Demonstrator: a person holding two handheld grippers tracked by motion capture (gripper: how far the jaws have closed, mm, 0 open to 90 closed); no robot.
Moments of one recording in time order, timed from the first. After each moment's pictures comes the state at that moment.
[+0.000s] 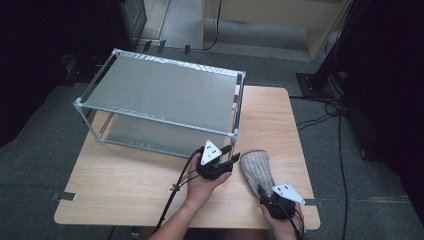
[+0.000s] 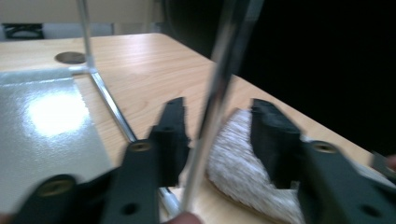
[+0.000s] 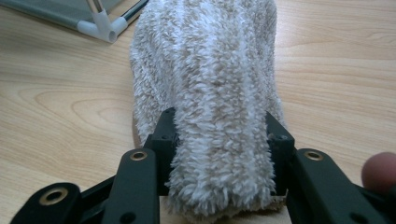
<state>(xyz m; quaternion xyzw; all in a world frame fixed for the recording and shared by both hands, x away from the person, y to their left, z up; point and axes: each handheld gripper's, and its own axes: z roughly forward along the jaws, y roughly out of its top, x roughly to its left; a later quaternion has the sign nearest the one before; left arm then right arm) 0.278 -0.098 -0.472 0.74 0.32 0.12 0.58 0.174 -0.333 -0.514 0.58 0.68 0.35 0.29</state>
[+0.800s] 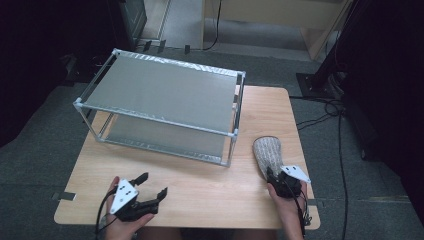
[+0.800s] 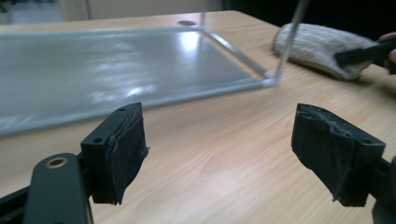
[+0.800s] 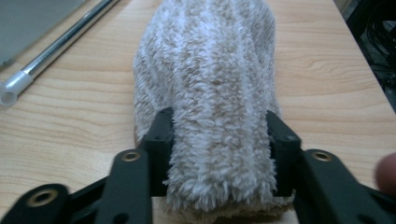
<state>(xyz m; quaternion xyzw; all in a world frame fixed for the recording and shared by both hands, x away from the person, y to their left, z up) 0.182 0.117 -0.489 0.72 0.40 0.21 0.52 0.226 -0.361 -0.509 0.62 0.64 0.34 0.31</state>
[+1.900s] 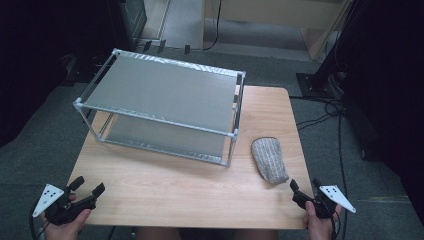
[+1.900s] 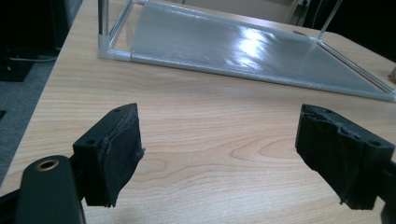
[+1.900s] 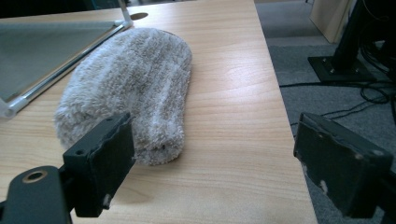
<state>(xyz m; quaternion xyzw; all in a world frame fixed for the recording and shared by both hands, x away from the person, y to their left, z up) 0.187 0.262 -0.513 0.63 0.52 0.24 0.52 0.168 -0.442 -0.515 0.61 0.57 0.43 0.33</state>
